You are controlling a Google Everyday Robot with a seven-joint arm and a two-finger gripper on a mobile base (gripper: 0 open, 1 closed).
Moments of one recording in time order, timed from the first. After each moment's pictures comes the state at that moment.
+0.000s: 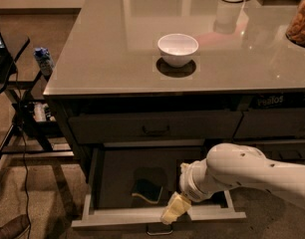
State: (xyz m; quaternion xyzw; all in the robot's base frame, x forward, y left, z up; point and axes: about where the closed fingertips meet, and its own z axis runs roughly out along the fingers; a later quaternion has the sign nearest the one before) arm 0.409 -0.074 0.589 -0.51 0.82 0.16 0.19
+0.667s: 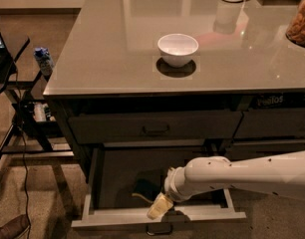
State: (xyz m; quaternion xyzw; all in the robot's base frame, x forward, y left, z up) arm 0.449 -0.036 0.495 -0.50 0.82 0.16 0.21
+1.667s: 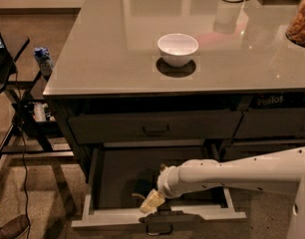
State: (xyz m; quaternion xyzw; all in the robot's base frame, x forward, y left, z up) arm 0.478 -0.012 0.467 -0.50 0.81 0.17 0.25
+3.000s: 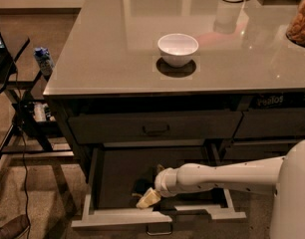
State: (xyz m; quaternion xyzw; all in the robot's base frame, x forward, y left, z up) arm 0.511 0.002 0.414 -0.48 0.80 0.20 0.29
